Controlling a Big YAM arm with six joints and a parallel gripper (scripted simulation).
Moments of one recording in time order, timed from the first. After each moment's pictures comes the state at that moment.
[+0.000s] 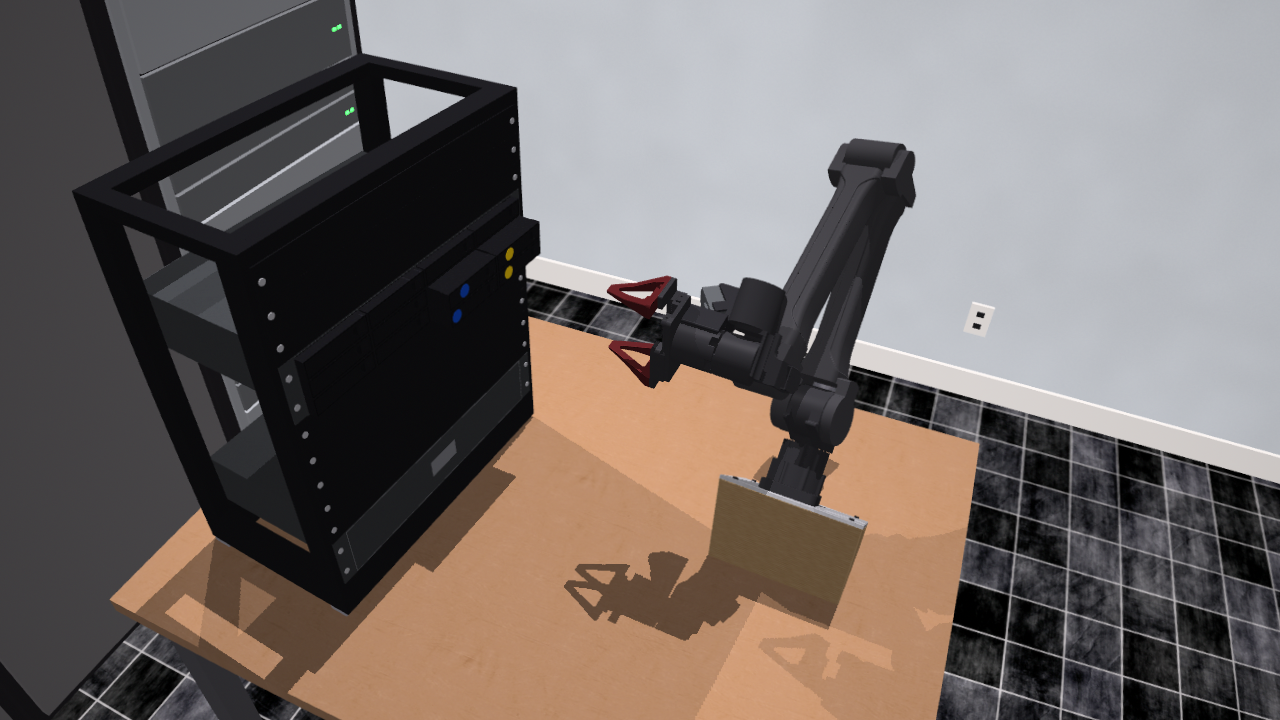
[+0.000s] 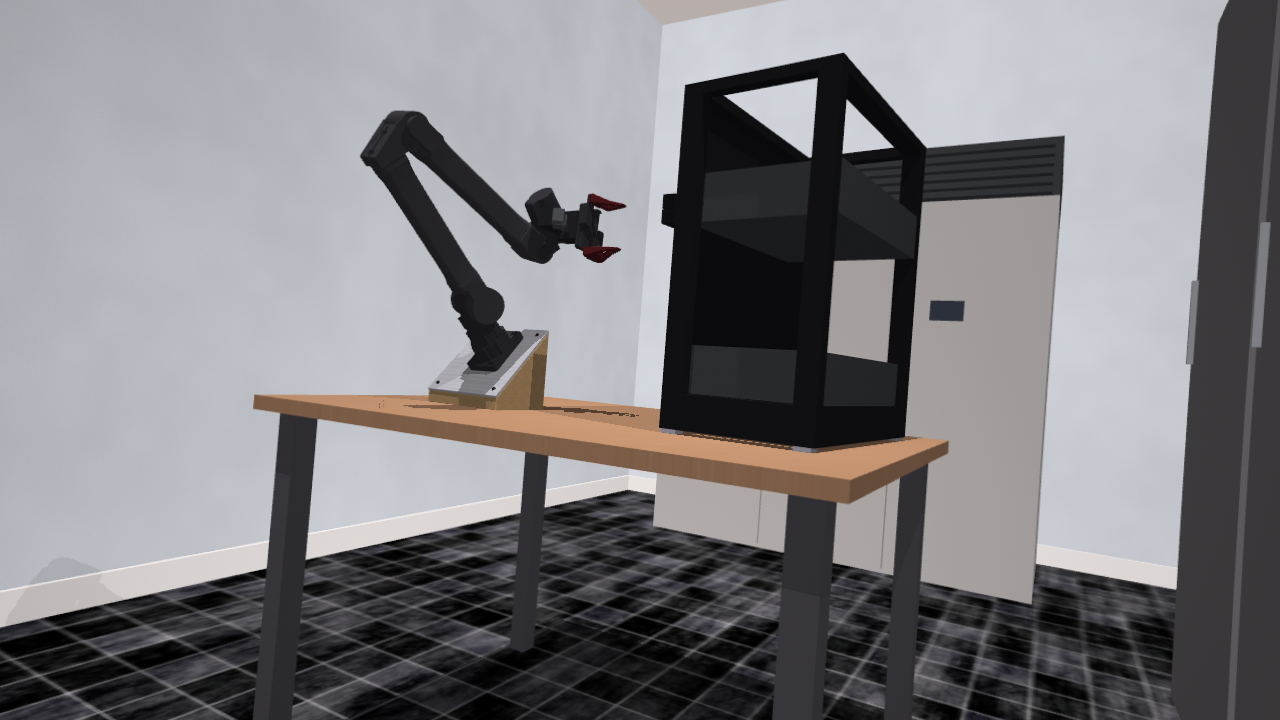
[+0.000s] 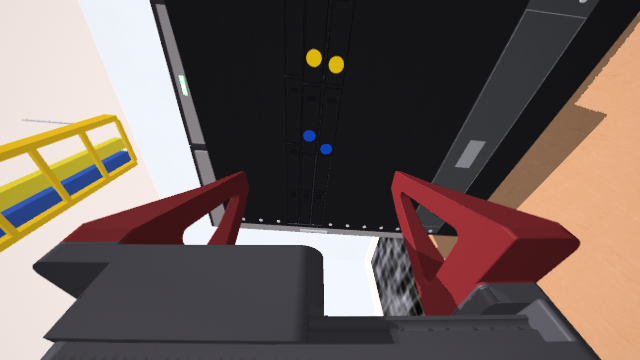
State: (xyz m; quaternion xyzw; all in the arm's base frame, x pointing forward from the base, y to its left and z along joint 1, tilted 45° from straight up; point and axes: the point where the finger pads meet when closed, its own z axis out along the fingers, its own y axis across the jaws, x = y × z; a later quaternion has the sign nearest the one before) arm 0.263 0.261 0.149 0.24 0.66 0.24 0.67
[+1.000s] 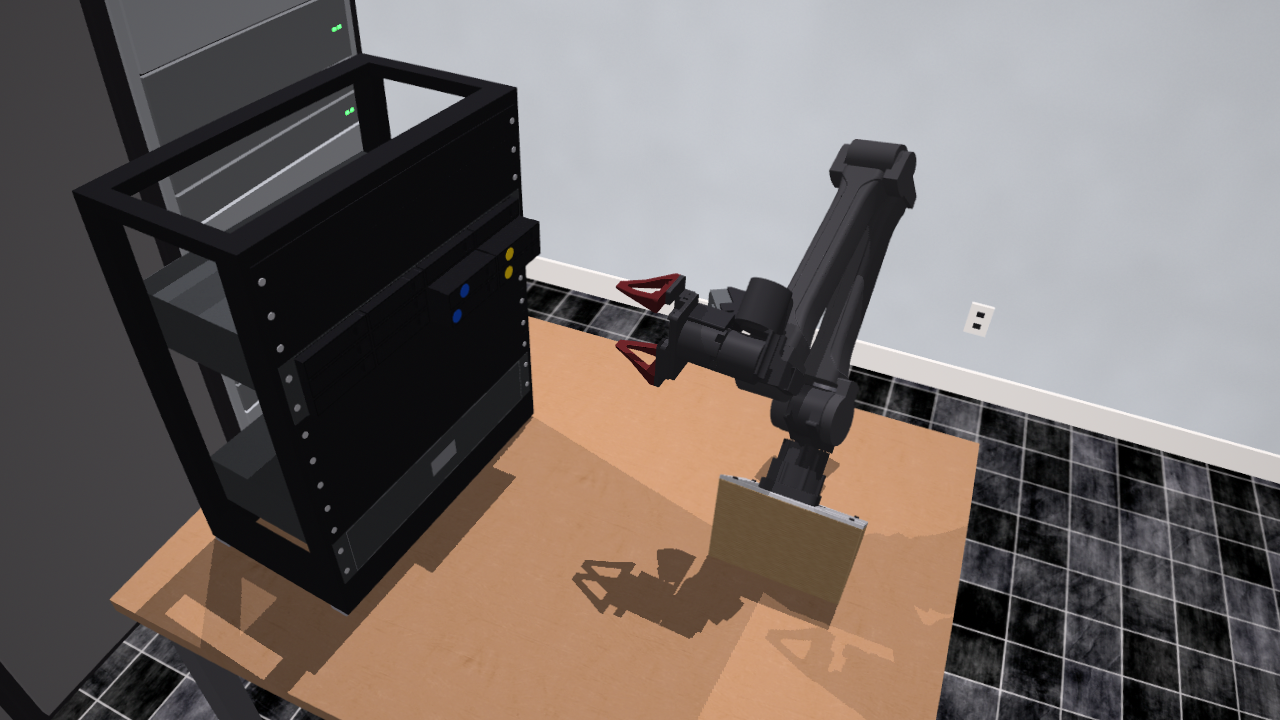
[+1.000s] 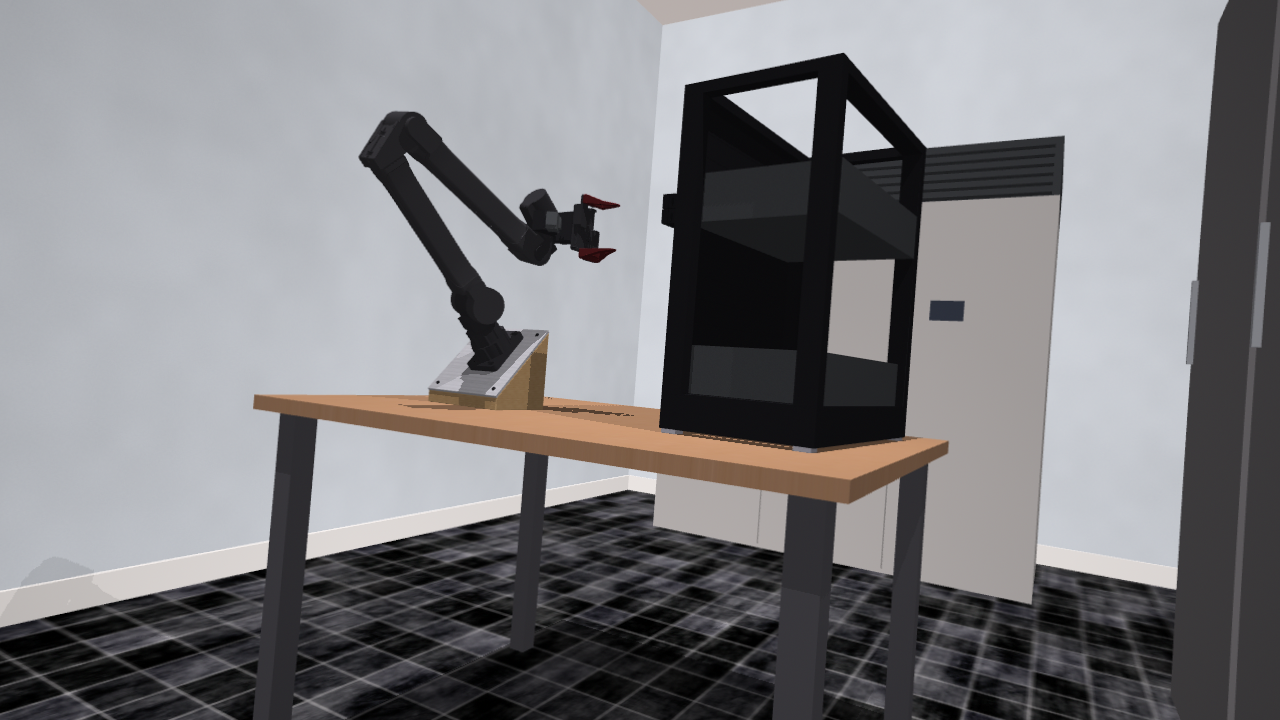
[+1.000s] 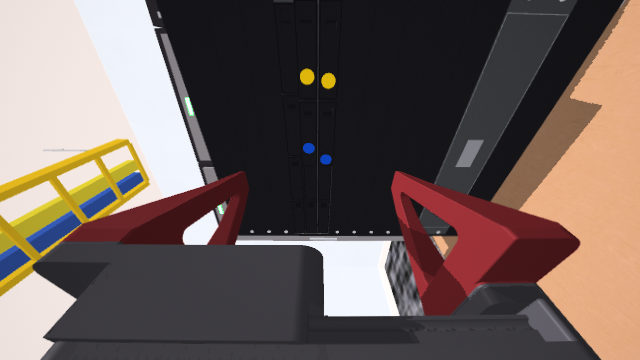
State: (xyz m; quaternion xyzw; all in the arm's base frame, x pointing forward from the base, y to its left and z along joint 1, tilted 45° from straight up) arm 0.258 0.248 0.157 0.28 0.64 0.25 0.67
